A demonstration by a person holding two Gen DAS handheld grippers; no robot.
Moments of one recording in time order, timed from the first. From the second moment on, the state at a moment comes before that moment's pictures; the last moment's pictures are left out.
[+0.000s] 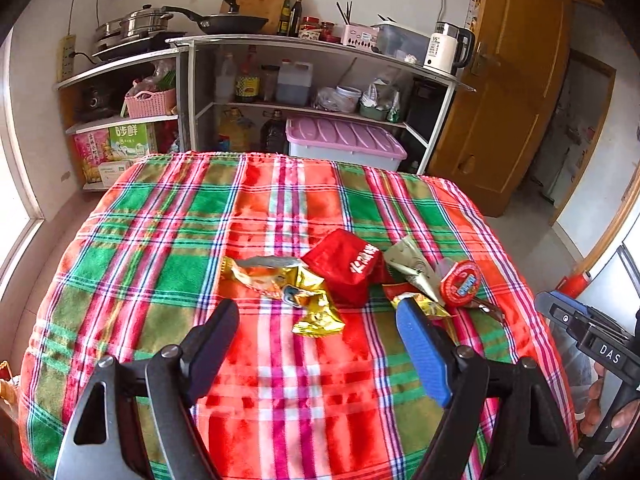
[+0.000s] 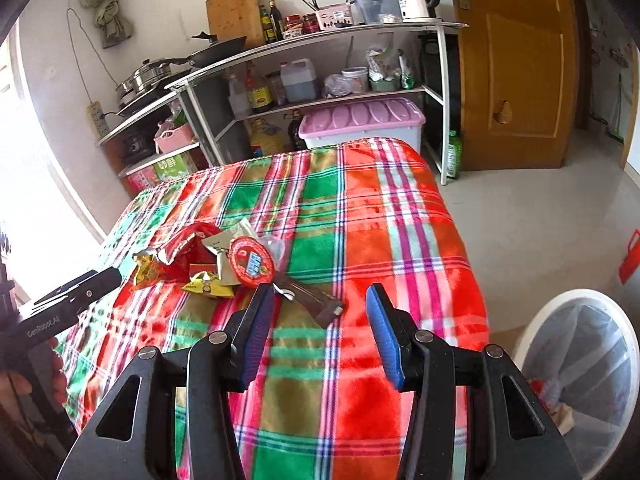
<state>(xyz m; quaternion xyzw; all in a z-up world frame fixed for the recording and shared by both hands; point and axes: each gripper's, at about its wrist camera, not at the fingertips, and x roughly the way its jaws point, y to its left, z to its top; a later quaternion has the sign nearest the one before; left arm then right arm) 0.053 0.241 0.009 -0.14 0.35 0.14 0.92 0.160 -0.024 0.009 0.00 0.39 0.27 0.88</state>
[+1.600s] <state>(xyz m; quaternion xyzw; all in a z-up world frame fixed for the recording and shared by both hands) 0.096 0.278 -0.036 -0.15 0.41 0.14 0.89 0.196 0.074 -0.033 -0.08 0.42 0.28 0.86</state>
